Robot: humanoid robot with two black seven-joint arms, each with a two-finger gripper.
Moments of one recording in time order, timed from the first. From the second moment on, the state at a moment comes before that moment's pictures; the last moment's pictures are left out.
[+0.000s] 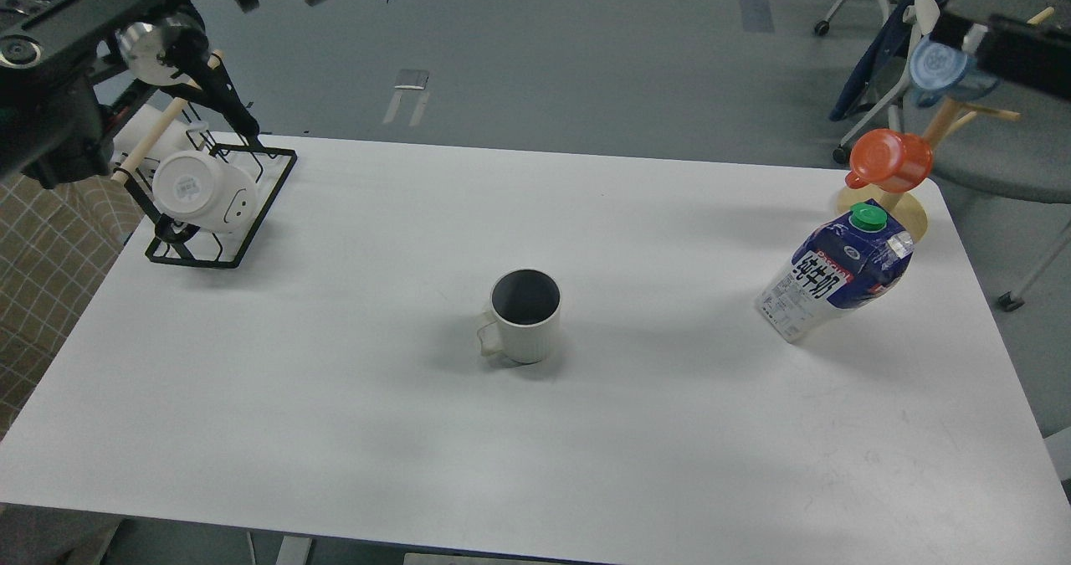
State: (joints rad) left arm -1.32 0.56 -0.33 -0.91 0.42 -0.49 -0.36; right arm 0.98 -1.25 0.40 1.43 -1.33 0.06 0.49
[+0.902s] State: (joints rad) left arm -1.29 0.55 -0.33 -0.91 0.42 -0.49 -0.36; right arm 0.53 -1.00 0.35 1.21 -1.71 -0.49 0.49
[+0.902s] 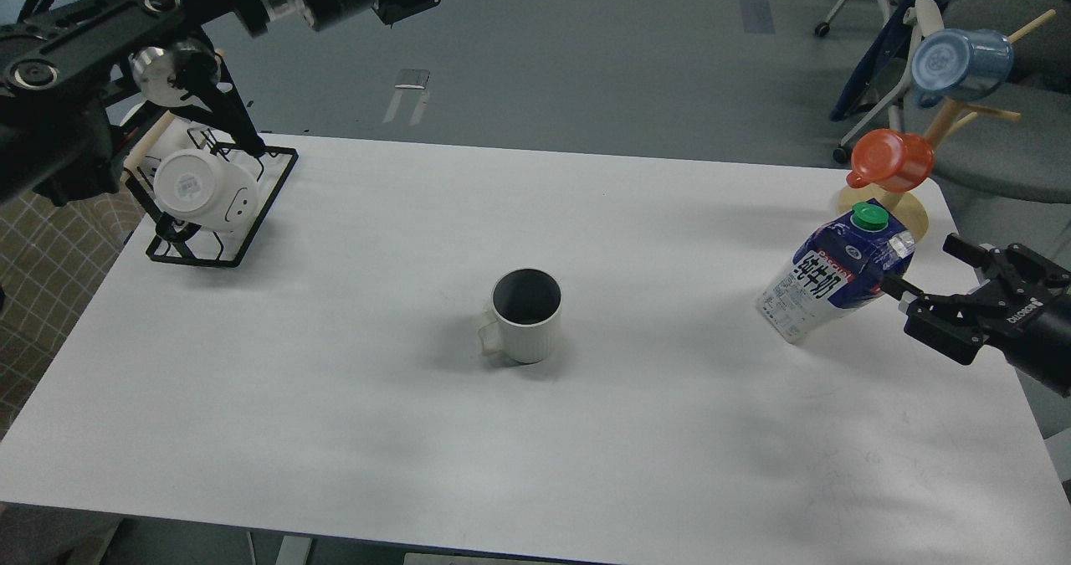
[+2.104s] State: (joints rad) left arm -1.27 0.56 -0.33 -0.92 0.42 -0.49 -0.36; right arm 0.59 -0.85 0.36 1.21 -1.73 -0.49 0.49
